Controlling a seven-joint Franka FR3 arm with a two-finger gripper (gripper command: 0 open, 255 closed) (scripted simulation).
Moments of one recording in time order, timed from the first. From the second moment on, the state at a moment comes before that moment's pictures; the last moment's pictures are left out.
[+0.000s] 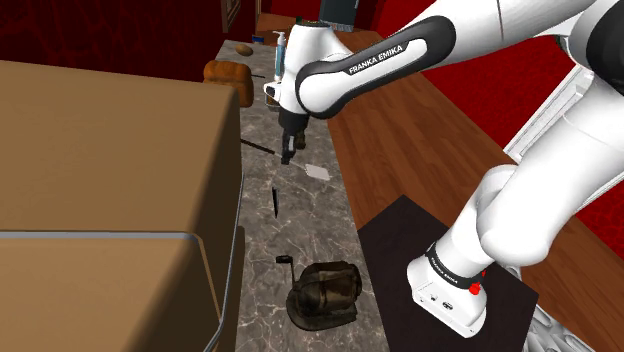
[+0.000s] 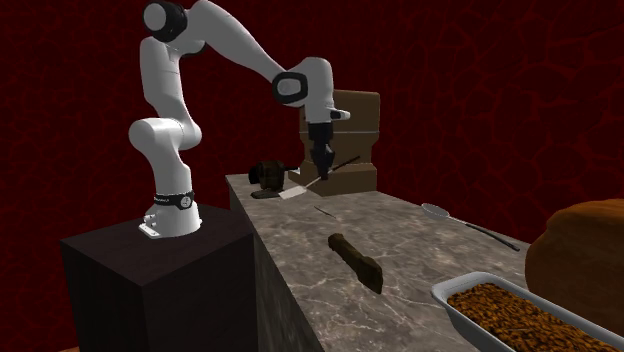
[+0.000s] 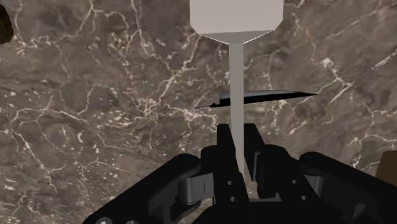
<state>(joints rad) 0.30 -0.04 0.07 -2.31 0.05 2.32 -0.59</state>
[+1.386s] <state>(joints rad) 0.05 0.33 -0.12 -1.79 0.11 2.15 -1.04</state>
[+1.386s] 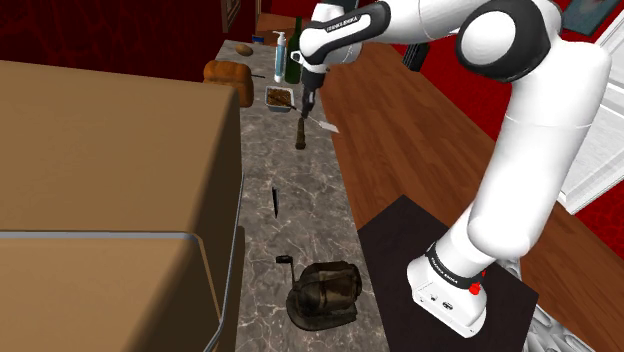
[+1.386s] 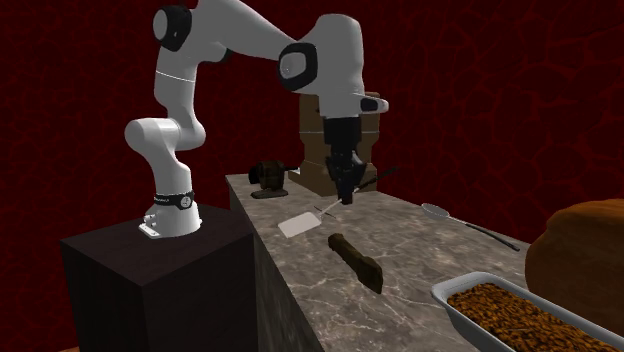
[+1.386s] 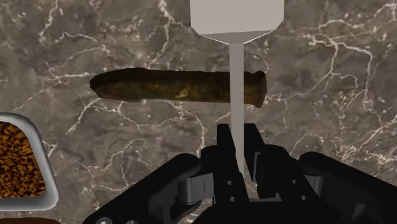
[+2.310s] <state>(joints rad) -0.18 0.90 -0.13 -0.87 0.17 1.78 -1.22</state>
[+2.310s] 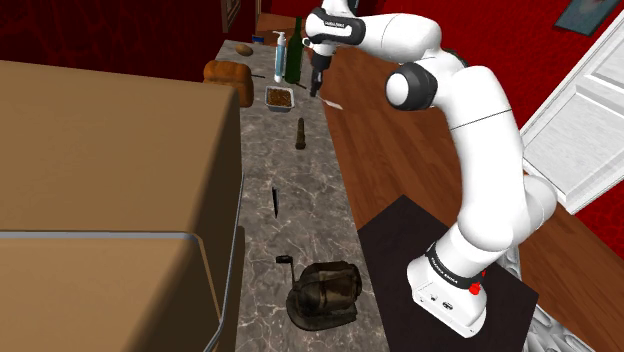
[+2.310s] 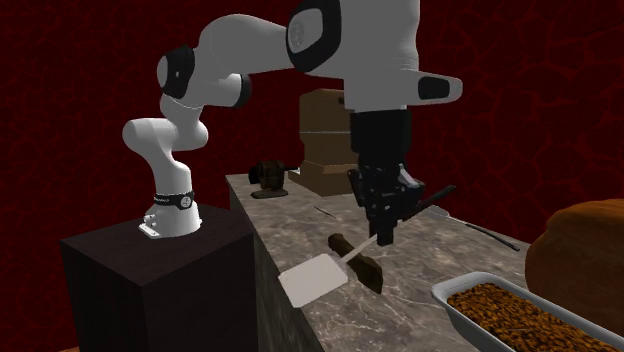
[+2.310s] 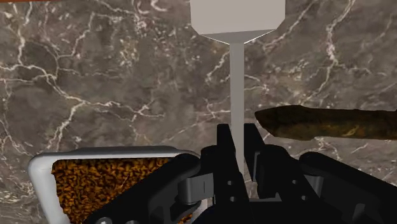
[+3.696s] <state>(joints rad) -0.20 1.05 -0.13 -0.86 0.18 1.92 -1.24</state>
